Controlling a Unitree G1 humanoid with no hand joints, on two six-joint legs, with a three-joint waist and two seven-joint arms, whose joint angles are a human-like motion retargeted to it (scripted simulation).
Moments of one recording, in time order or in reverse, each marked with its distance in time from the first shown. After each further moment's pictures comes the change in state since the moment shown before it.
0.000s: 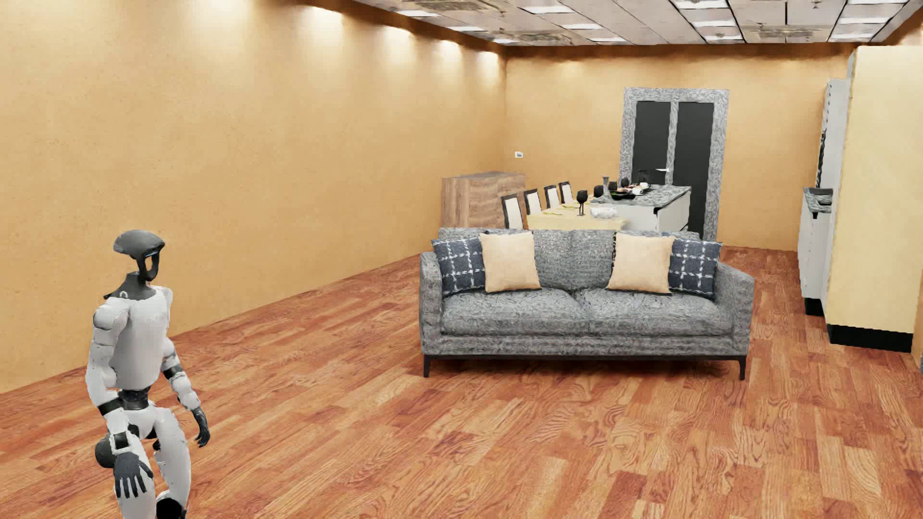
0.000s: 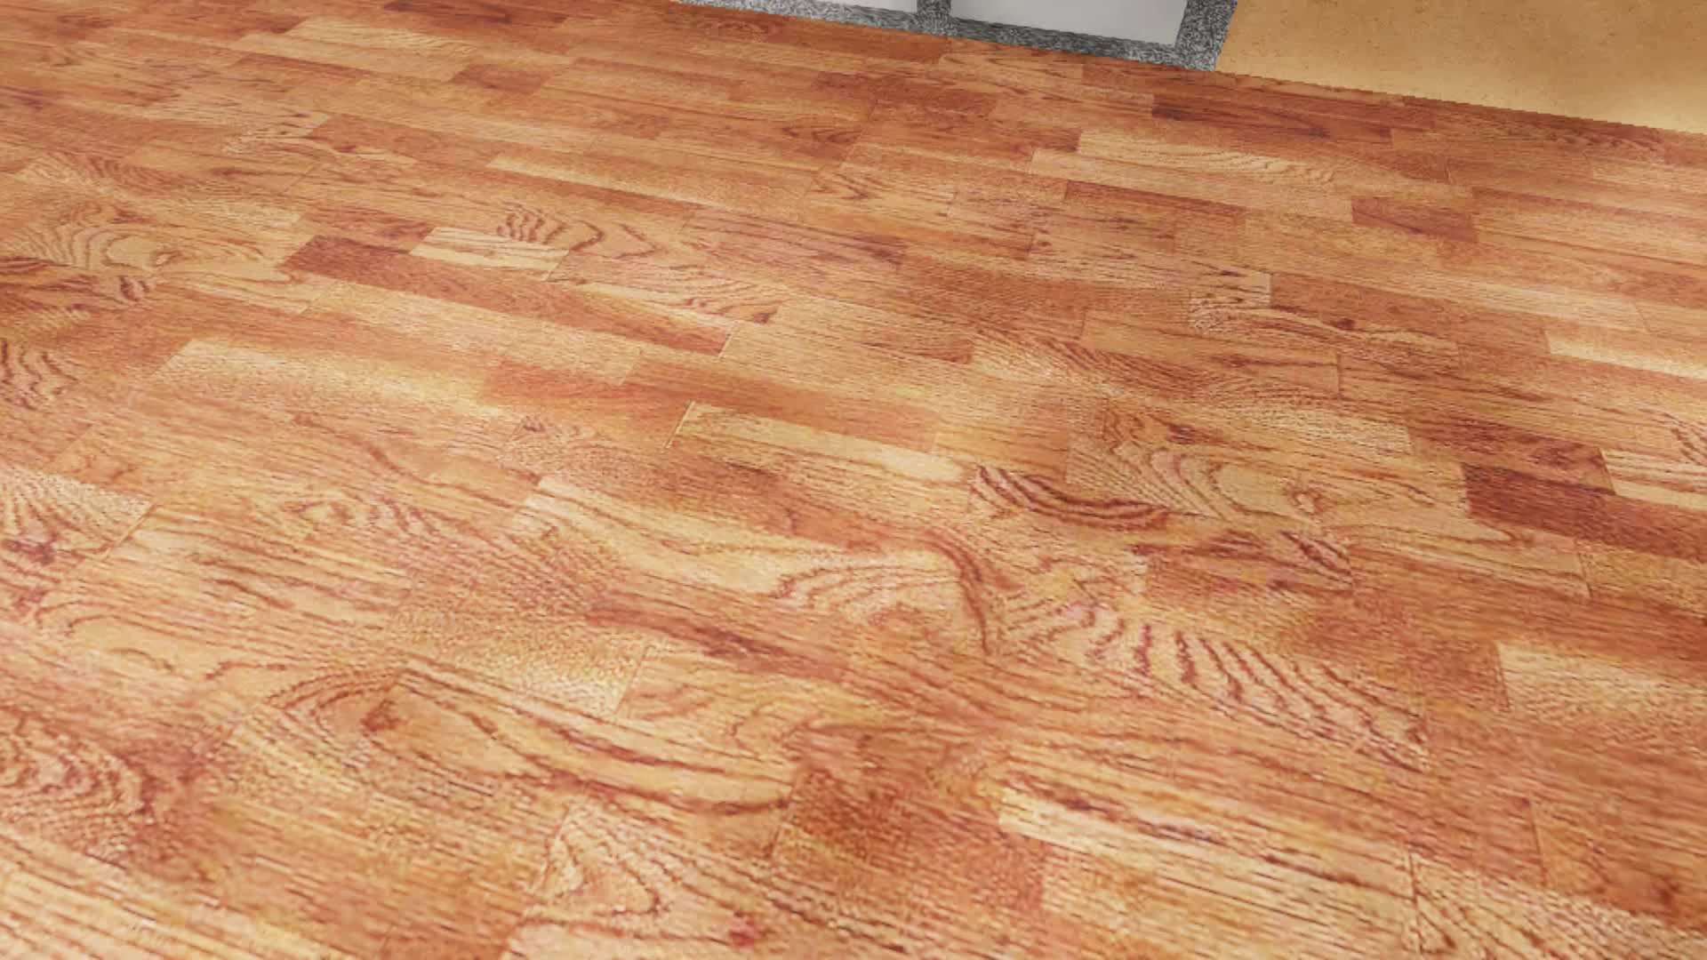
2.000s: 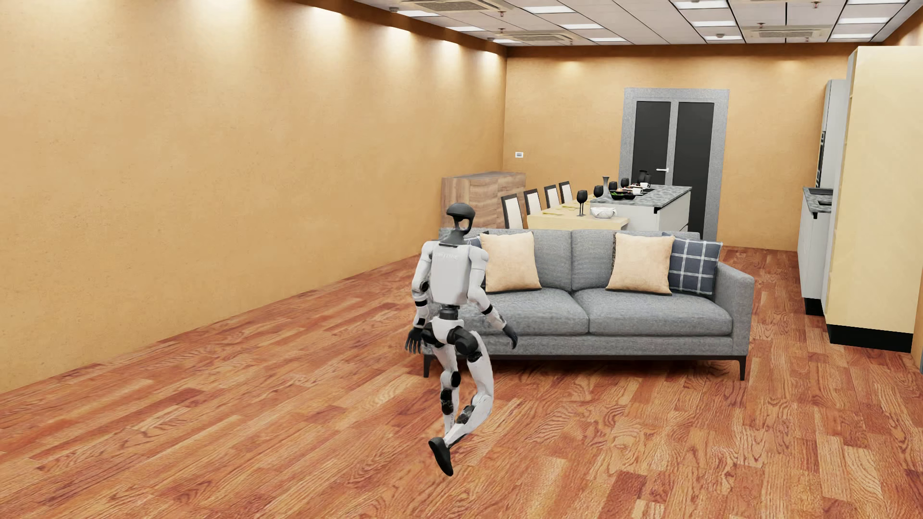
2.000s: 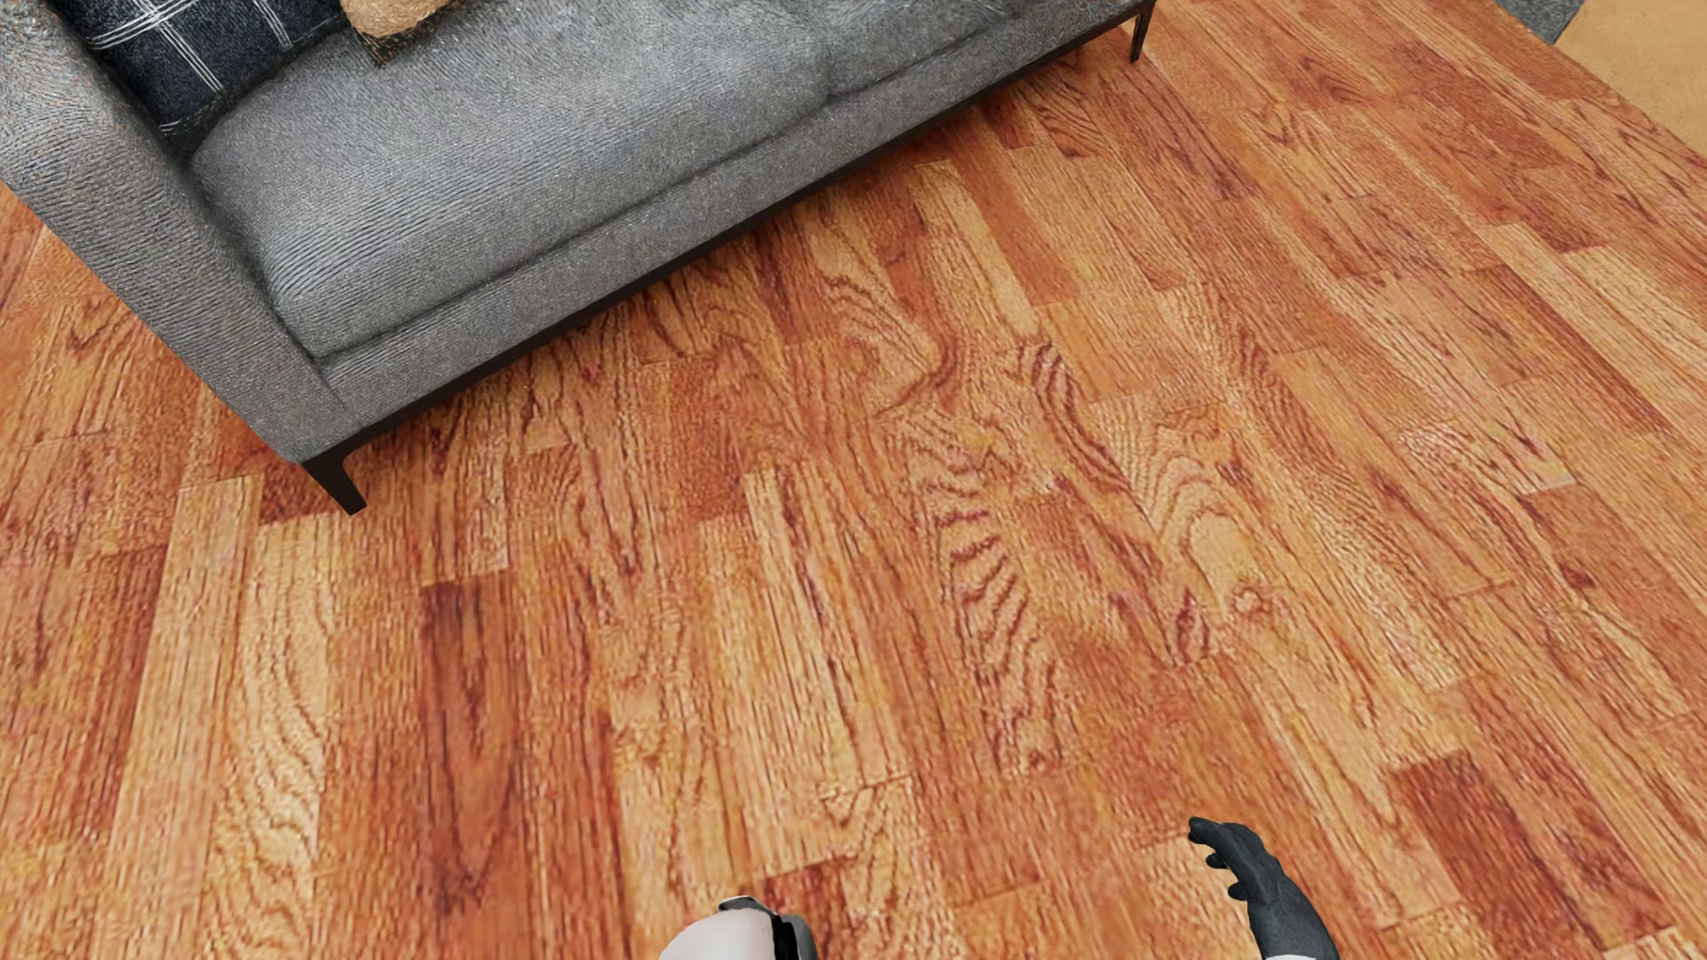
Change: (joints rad) body -0.371 -0.065 0.066 -0.119 -0.152 -0.037 0.054 0.038 0.072 0.287 0.975 0.267 0.018 0.050 0.312 -0.065 -0.087 0.199 -0.040 0.225 0.059 -0.004 -0.356 0.014 0.112 0.091 -0.106 -0.052 -0.137
